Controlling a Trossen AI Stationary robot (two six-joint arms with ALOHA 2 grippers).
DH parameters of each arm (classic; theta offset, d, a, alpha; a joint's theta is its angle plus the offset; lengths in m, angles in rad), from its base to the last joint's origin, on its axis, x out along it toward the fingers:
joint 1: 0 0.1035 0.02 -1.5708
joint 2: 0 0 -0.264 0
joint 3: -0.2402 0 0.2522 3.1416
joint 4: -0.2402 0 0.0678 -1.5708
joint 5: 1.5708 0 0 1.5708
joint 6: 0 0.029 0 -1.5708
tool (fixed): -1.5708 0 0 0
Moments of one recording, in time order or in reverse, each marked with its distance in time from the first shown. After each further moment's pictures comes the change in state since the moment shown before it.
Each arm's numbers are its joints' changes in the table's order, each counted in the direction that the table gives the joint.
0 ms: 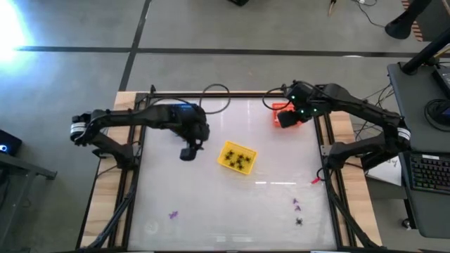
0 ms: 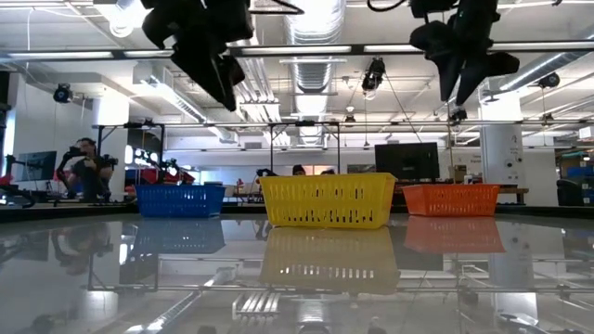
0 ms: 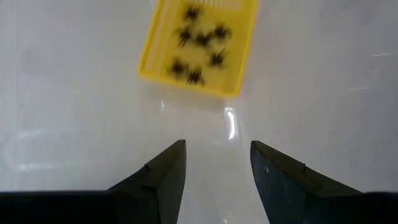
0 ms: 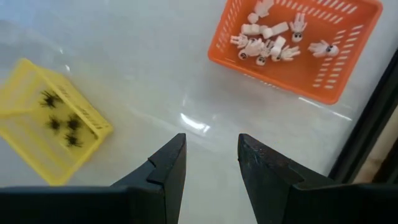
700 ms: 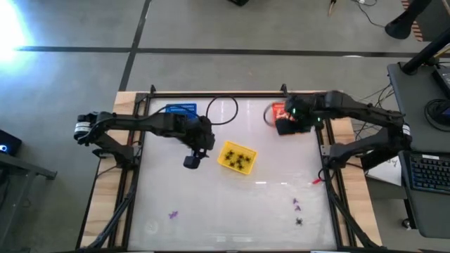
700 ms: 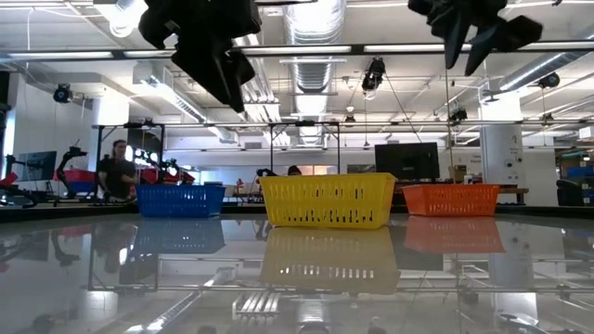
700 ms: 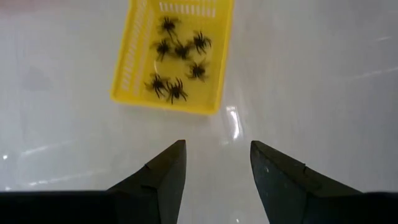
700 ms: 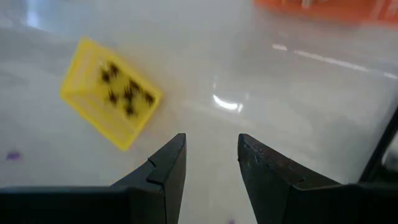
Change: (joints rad) left arm -0.101 0.048 0.000 0.074 0.028 0.011; right arm 0.245 -0.001 -0.096 -0.079 0.054 0.387
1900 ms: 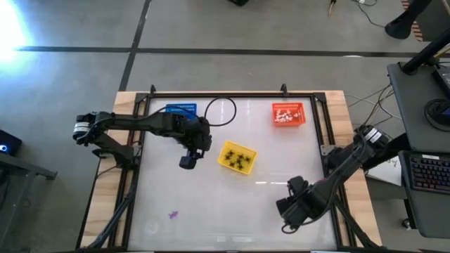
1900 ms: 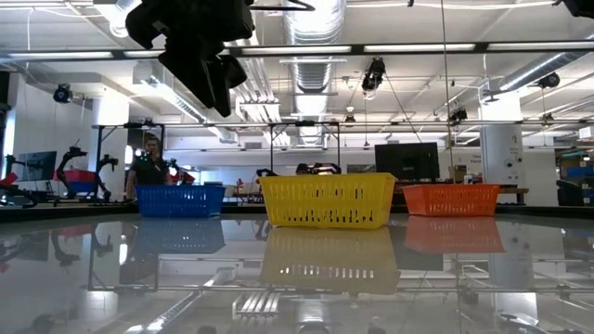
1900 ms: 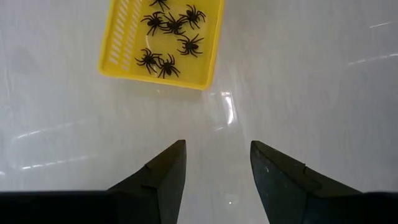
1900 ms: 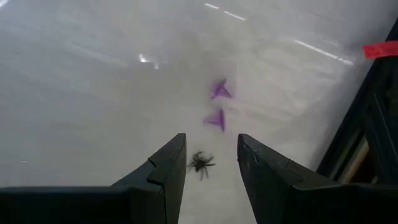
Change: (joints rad) left arm 0.000 -0.010 0.000 -0.091 0.000 -0.006; right arm 0.995 0.425 0.050 0.077 -0.020 0.909
